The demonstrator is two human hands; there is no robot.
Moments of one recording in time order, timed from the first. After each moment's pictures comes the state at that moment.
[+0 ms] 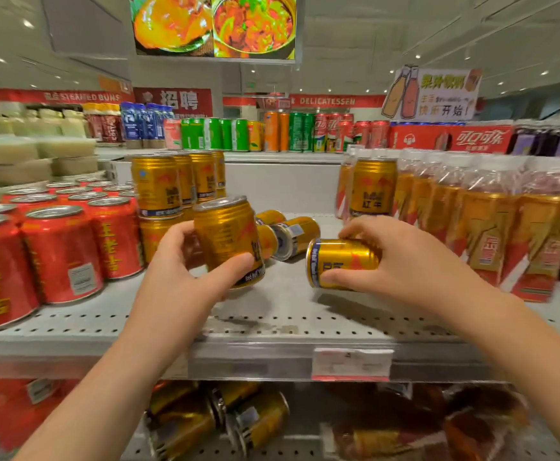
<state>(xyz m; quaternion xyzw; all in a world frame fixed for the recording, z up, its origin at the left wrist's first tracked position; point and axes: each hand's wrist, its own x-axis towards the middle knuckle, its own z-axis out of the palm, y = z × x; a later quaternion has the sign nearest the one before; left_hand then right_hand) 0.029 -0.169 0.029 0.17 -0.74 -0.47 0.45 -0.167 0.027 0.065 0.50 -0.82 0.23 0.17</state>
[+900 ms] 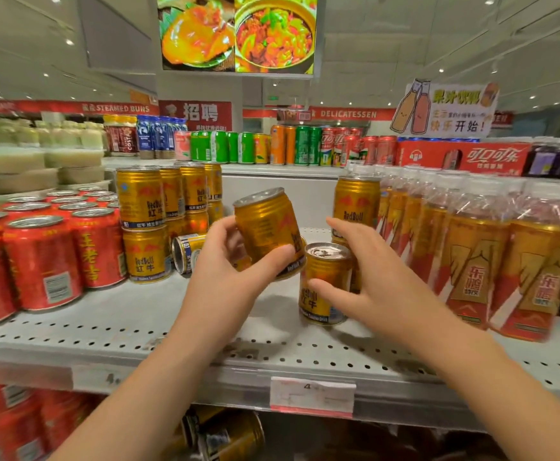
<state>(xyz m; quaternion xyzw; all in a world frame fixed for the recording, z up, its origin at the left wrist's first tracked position) -0.045 -0.121 0.042 0.10 -0.71 -0.52 0.46 -0.202 0.029 0.046 0.57 -0.74 0.32 0.16</state>
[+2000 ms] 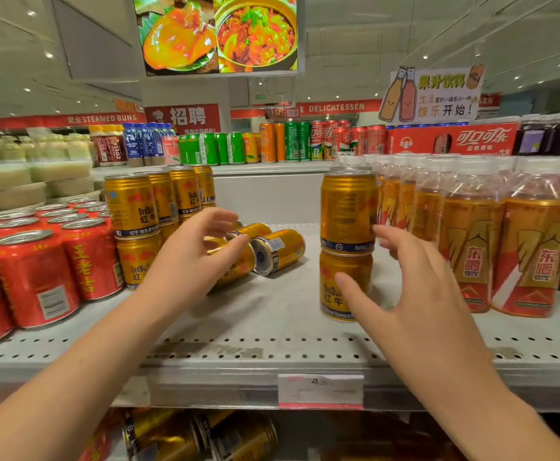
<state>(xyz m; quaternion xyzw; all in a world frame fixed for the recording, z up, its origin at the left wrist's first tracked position) -0.041 -0.194 0.058 0.14 -0.86 -0.26 0.41 -0.148 0.060 0.023 0.38 -0.77 0.44 0.26</state>
